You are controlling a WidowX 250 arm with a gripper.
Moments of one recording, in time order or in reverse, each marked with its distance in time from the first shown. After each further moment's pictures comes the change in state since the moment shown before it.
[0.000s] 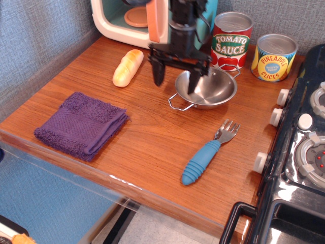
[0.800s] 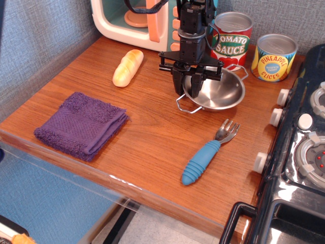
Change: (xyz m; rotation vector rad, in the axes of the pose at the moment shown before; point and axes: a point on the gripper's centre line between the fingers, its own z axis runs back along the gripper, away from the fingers) arm -0.007 -0.015 -0.001 -0.061 -0.031 -0.005
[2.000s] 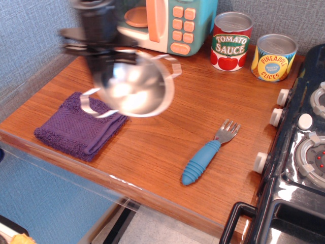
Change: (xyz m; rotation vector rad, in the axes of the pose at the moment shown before) arm -0.116 0.098 0.089 0.031 -0.110 0.120
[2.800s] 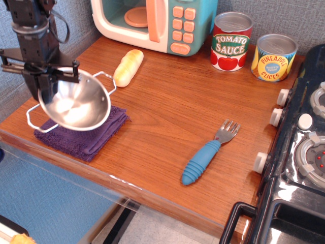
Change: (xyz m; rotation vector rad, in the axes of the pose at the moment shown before) arm -0.015 0.070 -0.034 0.108 0.067 0.093
